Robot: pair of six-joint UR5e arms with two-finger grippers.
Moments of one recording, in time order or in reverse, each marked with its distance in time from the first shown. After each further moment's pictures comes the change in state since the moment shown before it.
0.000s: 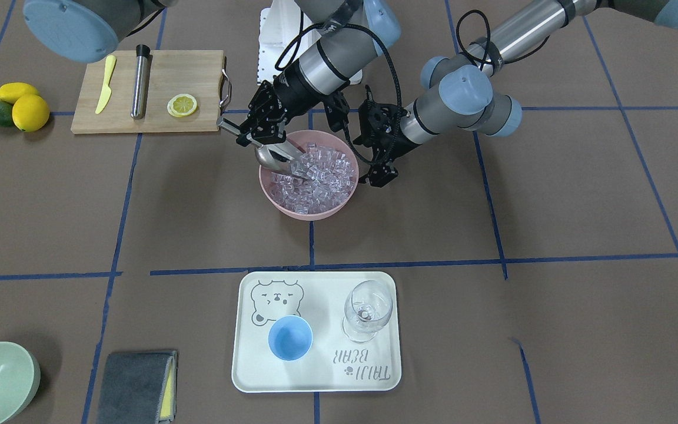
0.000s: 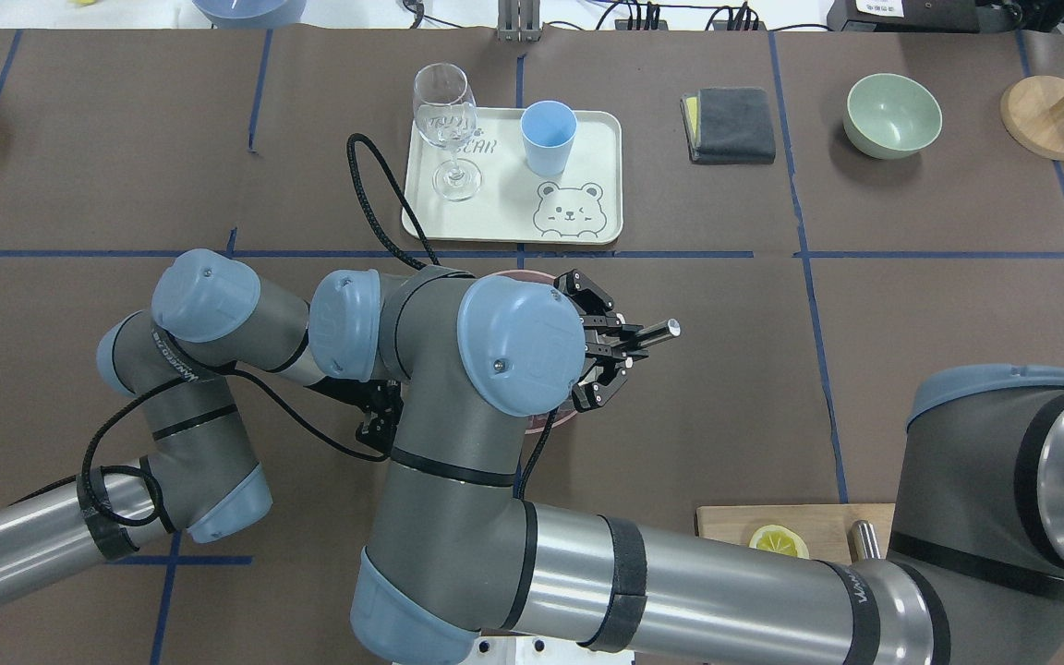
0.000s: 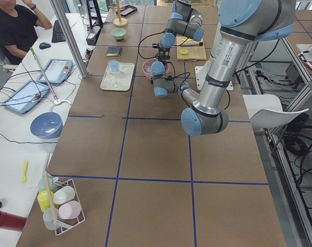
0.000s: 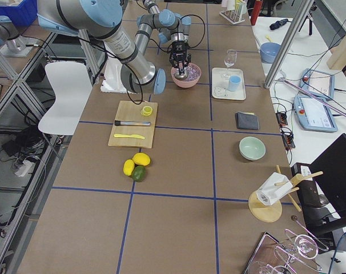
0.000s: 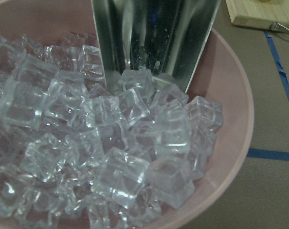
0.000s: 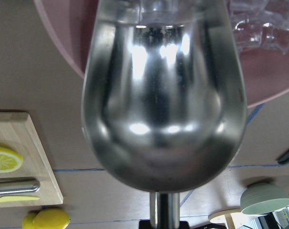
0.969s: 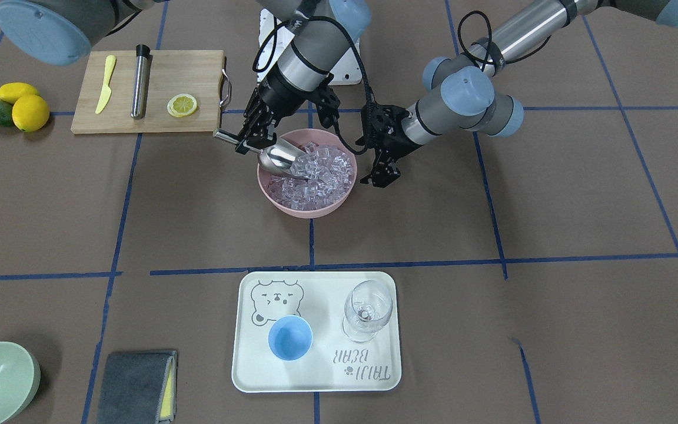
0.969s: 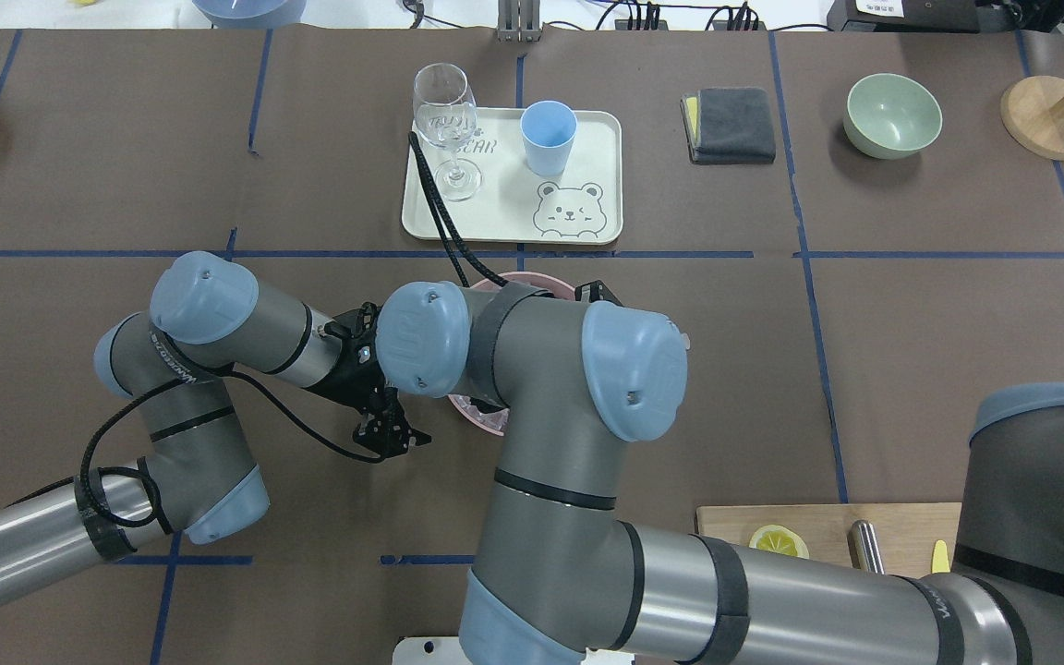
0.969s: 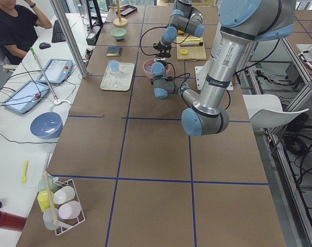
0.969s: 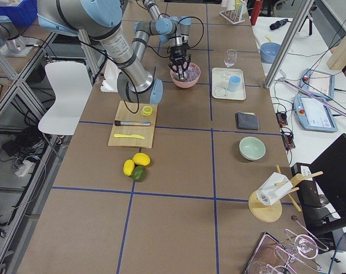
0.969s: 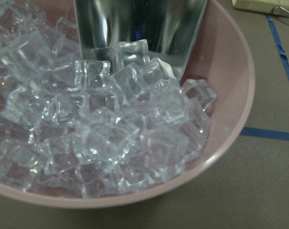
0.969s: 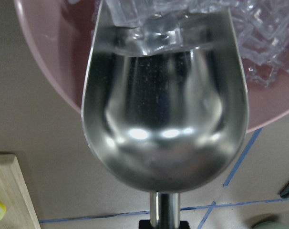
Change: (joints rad) left arm 0.001 0.003 0.002 0.001 0.000 0.000; right arm 0.004 -0.162 0.185 0.178 0.029 0.011
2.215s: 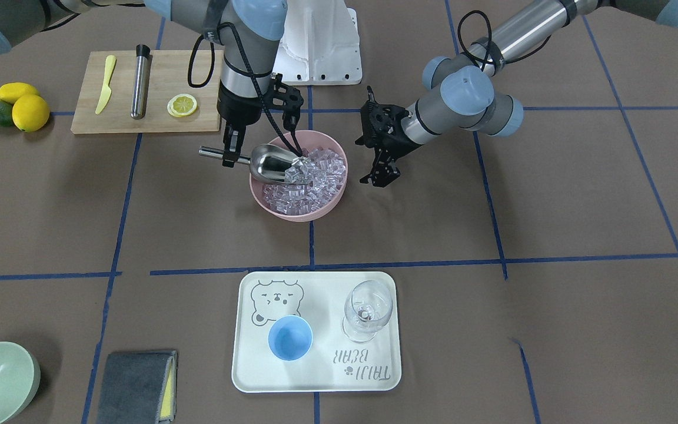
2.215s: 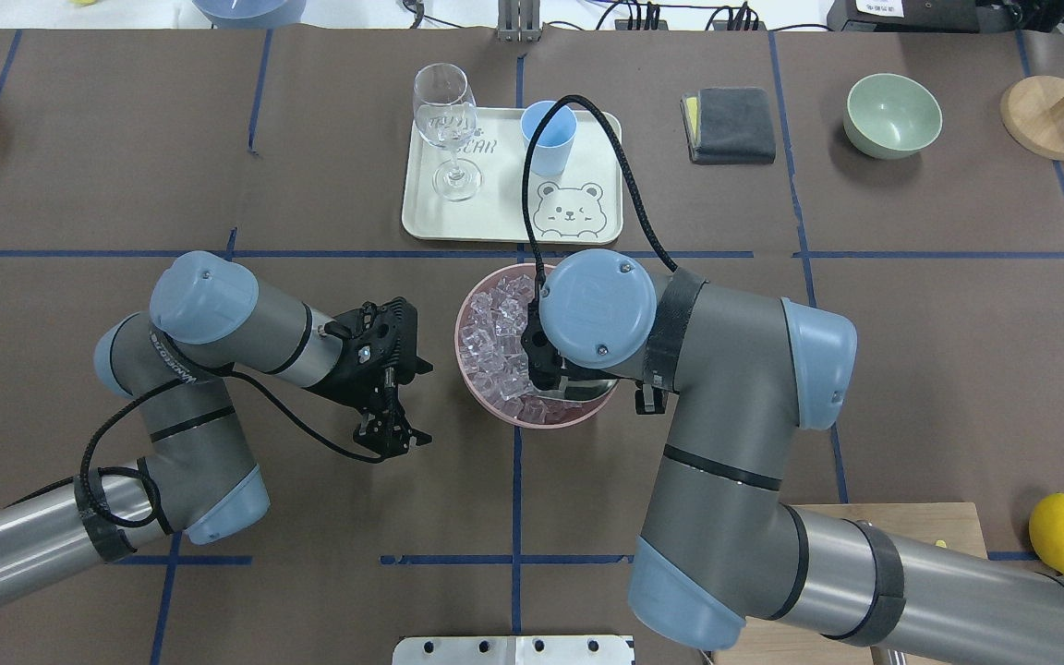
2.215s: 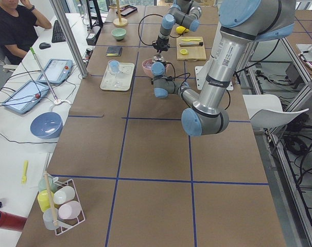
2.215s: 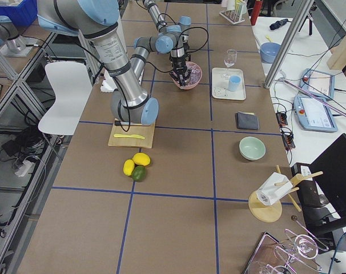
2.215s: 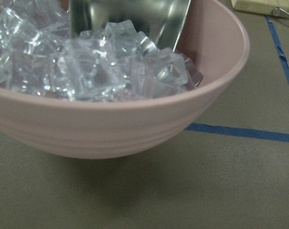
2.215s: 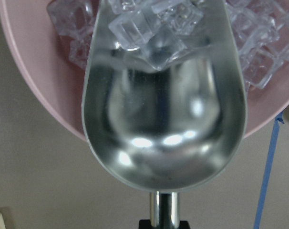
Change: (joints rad) left arm 0.001 0.000 -0.002 0.001 0.000 -0.003; right arm 0.085 -0.241 0.166 0.379 0.186 0.050
